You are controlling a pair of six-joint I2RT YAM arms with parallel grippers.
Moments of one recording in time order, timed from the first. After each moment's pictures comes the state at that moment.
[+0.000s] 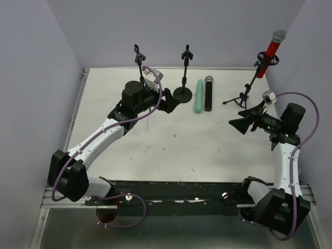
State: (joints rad) left arm -0.52 1.31 1.03 0.14 0.37 -0.28; right arm -0.41 0.97 0.75 -0.24 -1.24 -0.10
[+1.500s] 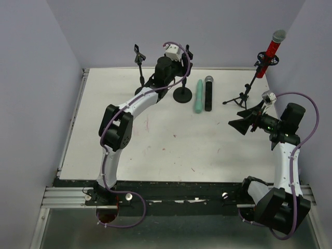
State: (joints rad) left arm -0.53 2.13 1.78 0.36 0.03 -0.28; right arm -0.41 0.98 0.75 -0.24 -1.29 -0.10
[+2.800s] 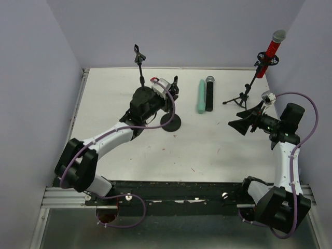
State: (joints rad) left arm -0.56 1.54 1.01 0.53 0.20 -0.05; right arm -0.41 0.99 0.75 -0.26 -1.30 -0.11
